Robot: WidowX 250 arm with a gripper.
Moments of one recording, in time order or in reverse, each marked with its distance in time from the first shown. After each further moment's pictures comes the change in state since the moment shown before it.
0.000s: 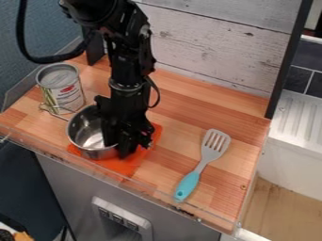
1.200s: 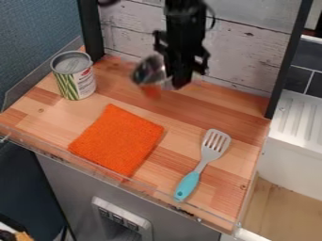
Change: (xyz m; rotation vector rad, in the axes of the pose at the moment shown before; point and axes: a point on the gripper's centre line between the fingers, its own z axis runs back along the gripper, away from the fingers) arm 0.107 -0.005 0.057 -0.069 -0.173 -0.134
